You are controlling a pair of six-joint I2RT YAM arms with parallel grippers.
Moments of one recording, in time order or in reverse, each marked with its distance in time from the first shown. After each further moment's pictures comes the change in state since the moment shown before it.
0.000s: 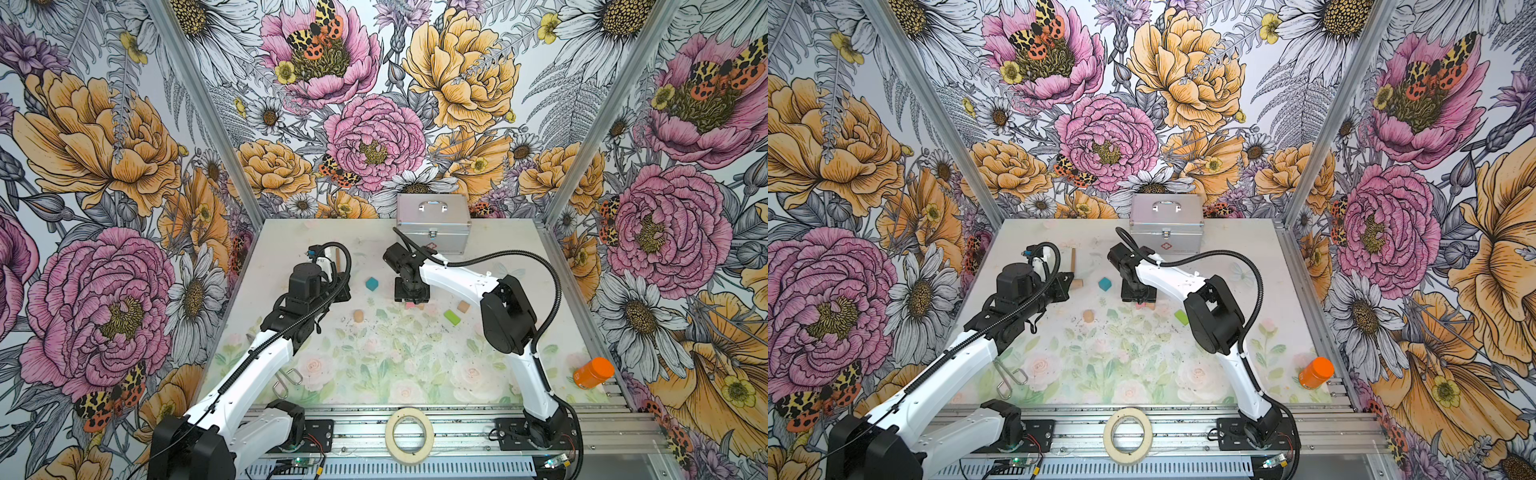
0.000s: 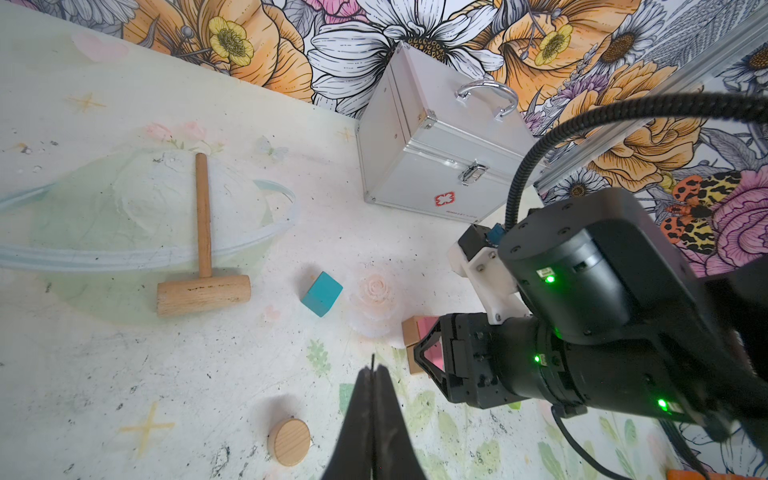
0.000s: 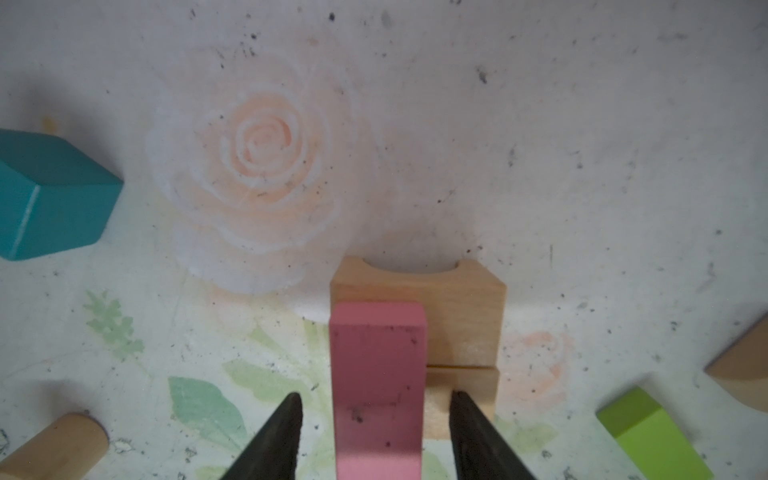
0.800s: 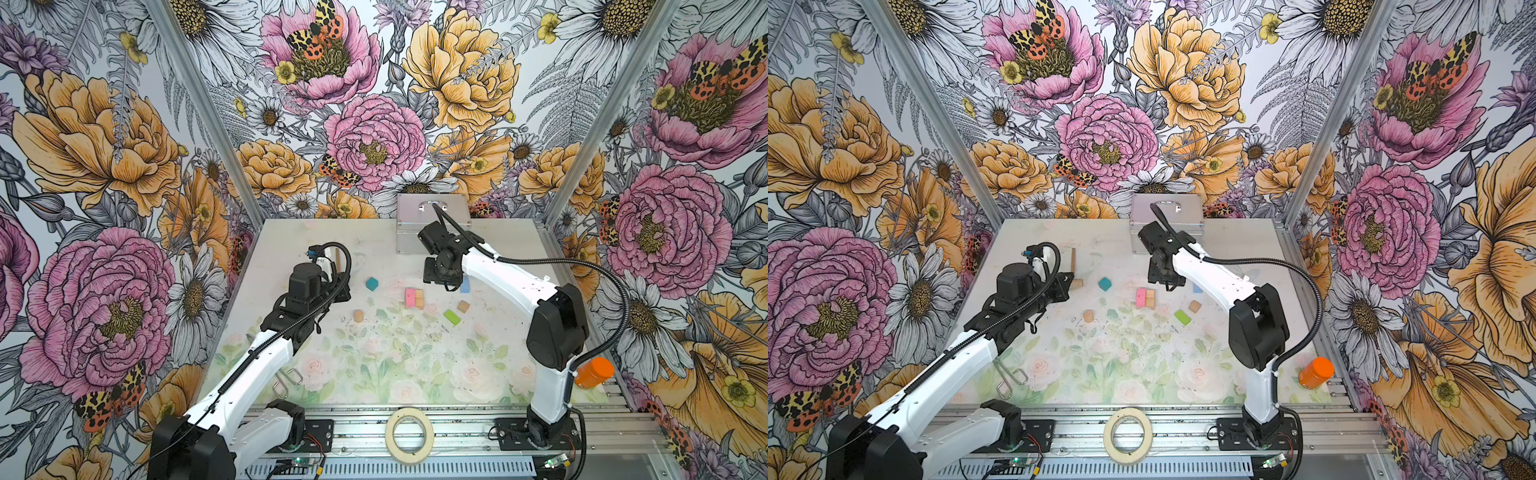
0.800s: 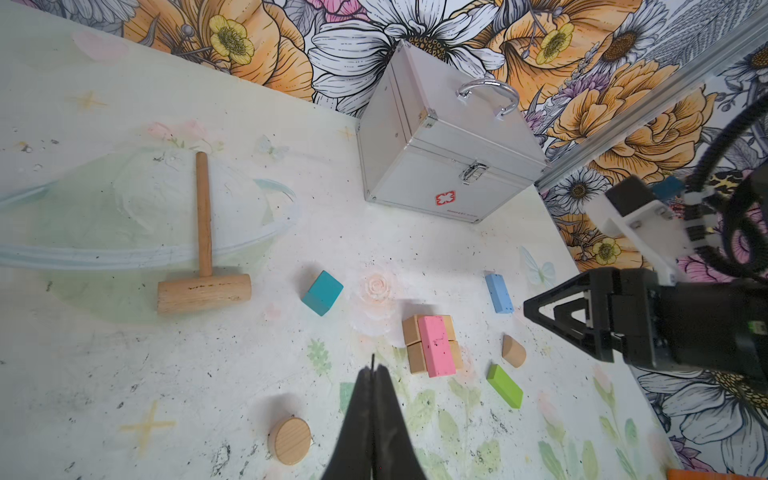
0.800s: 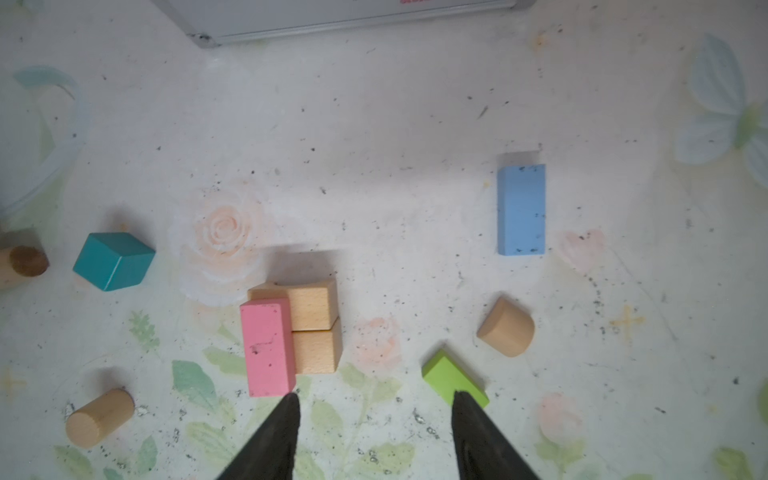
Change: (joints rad) left arm 0.000 0.000 0.000 -0.003 0.000 0.000; right arm -0.154 -0.333 -0.186 0.000 0.087 -0.091
